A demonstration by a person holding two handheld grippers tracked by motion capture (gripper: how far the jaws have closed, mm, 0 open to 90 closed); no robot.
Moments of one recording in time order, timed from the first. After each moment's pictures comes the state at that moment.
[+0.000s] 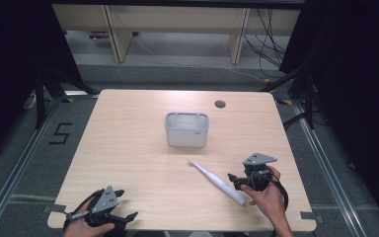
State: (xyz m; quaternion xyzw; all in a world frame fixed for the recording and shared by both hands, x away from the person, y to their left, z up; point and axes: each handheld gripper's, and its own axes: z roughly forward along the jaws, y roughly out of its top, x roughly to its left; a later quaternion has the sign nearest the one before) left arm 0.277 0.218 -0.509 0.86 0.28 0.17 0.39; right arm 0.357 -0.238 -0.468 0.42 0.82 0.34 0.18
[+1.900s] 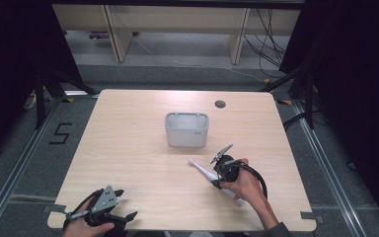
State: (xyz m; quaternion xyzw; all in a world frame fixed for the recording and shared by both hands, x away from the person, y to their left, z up) left arm 0.278 0.219 -0.509 0.86 0.29 0.17 0.39; right arm 0.393 -0.167 -0.473 0.33 0.93 0.17 0.06
